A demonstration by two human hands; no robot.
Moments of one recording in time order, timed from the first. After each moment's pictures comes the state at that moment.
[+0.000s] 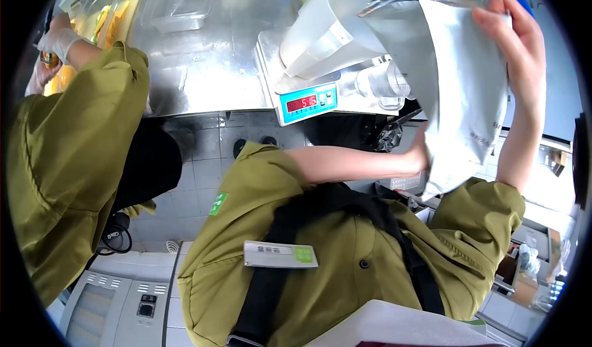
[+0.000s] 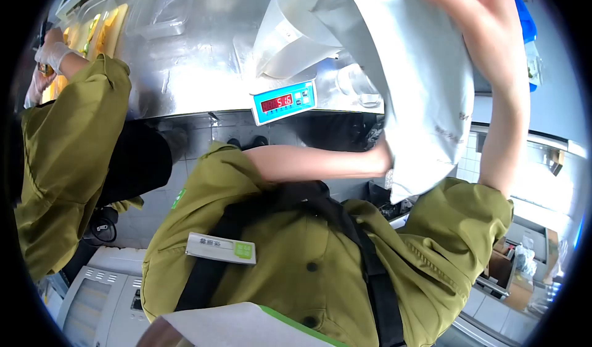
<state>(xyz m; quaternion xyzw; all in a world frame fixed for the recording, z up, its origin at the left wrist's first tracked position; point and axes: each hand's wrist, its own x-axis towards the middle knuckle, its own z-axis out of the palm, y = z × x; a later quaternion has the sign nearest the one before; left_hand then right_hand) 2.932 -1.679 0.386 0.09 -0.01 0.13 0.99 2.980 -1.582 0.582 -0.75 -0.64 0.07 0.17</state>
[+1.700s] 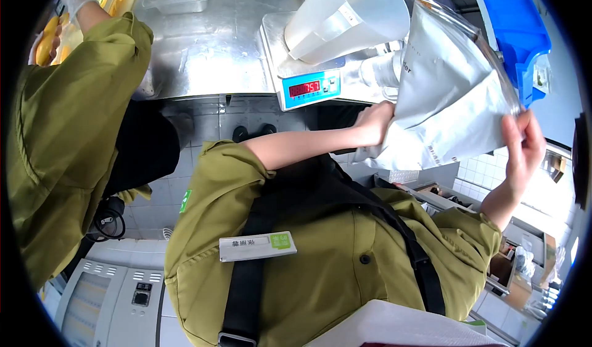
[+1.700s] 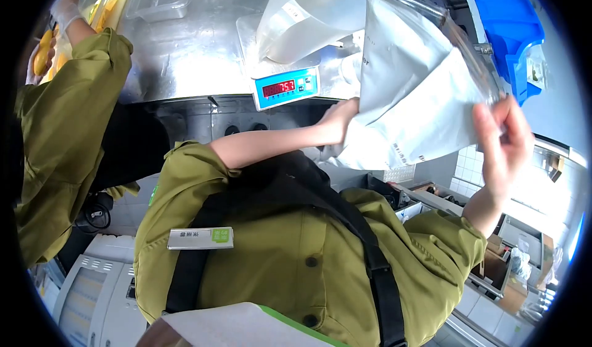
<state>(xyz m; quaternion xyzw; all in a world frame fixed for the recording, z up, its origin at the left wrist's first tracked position) 2.906 -1.633 0.300 0.70 0.12 0.13 0.69 2.965 -1.705 0.568 -0.81 -0.55 0.01 0.20</state>
